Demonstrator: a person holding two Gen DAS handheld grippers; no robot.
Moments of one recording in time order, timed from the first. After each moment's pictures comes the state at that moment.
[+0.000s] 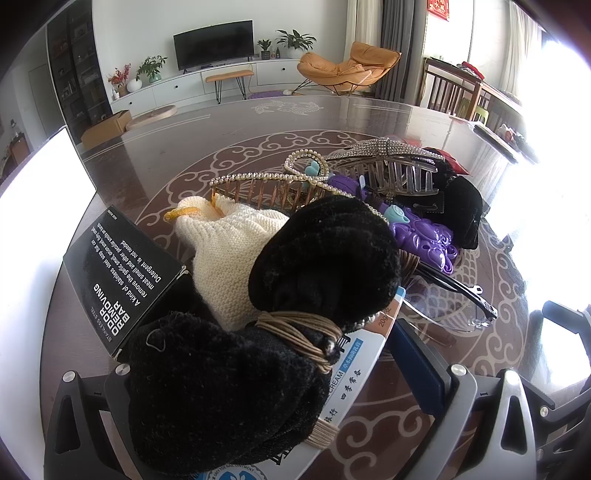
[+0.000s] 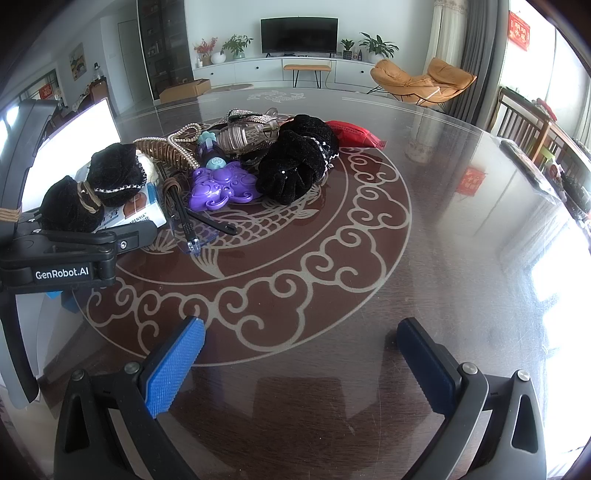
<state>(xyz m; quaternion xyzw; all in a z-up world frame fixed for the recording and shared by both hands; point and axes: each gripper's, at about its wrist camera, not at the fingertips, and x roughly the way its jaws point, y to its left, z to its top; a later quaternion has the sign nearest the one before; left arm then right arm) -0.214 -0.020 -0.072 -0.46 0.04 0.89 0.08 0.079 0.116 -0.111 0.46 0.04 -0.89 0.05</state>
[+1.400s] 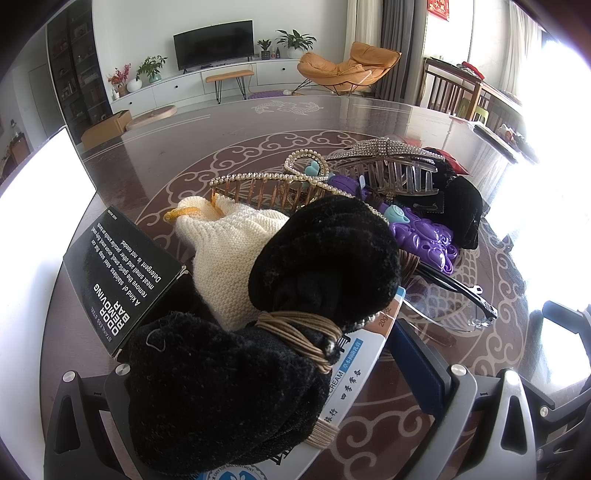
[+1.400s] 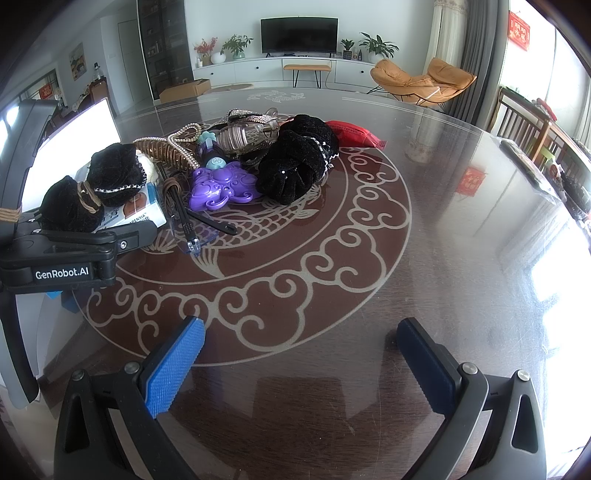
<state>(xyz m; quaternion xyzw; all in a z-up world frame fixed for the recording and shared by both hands) -0.213 -0.016 -0.073 -0.46 0.04 0.89 0.08 0.079 0.116 -0.112 0.46 0.04 -0.89 0.05</state>
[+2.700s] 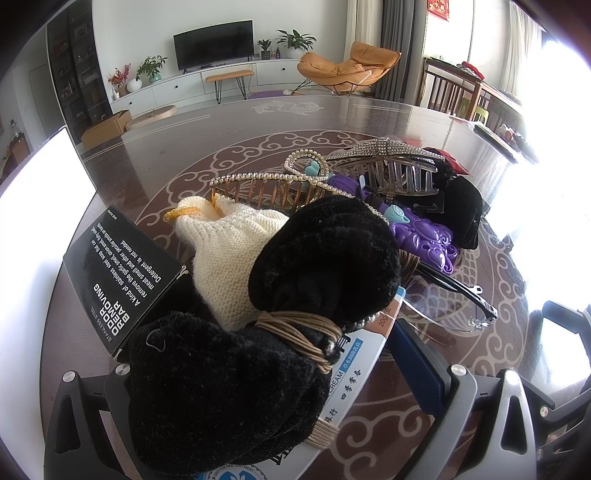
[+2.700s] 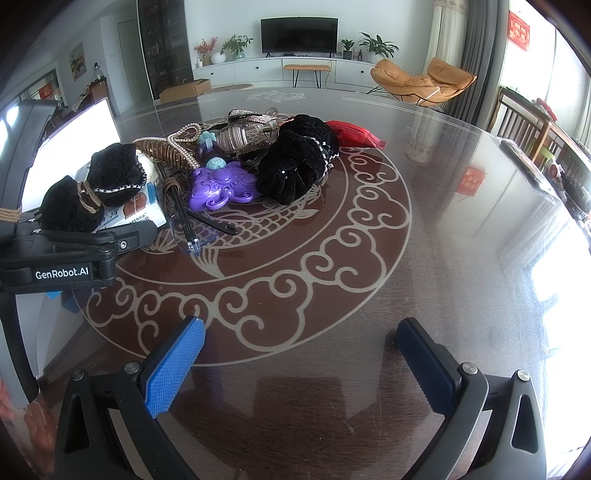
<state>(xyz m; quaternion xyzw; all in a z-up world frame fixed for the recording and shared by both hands) -0.209 -0.014 -0.075 -0.46 0.04 0.89 0.08 0.079 0.116 -0.112 0.46 0.04 -0.89 0.05</state>
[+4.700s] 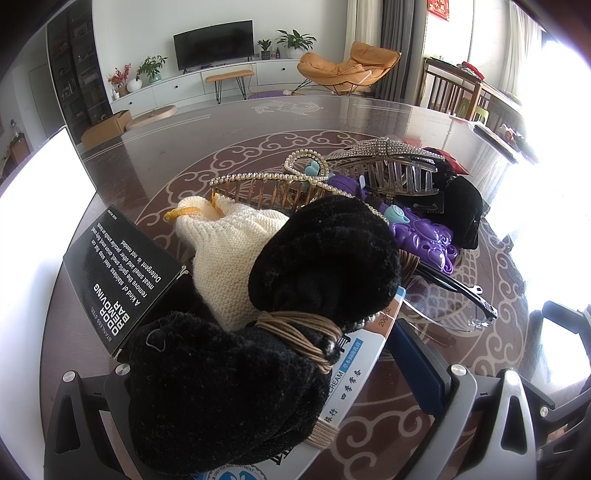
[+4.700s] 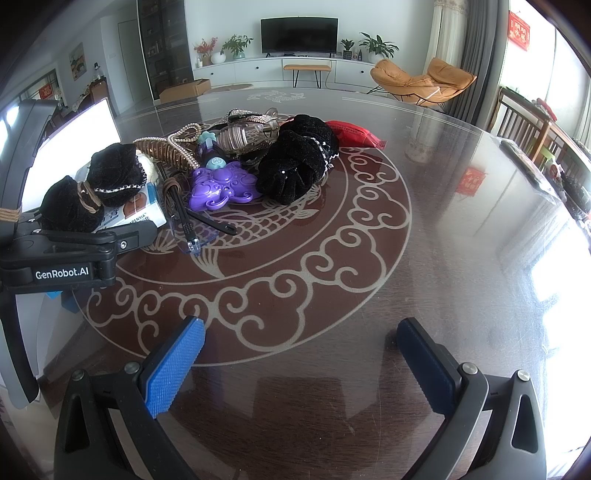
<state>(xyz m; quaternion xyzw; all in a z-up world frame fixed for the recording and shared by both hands) -0.209 -0.012 -0.075 -0.46 0.04 0.89 0.07 0.080 0.116 -0.112 0.46 0.04 -0.89 0.05</state>
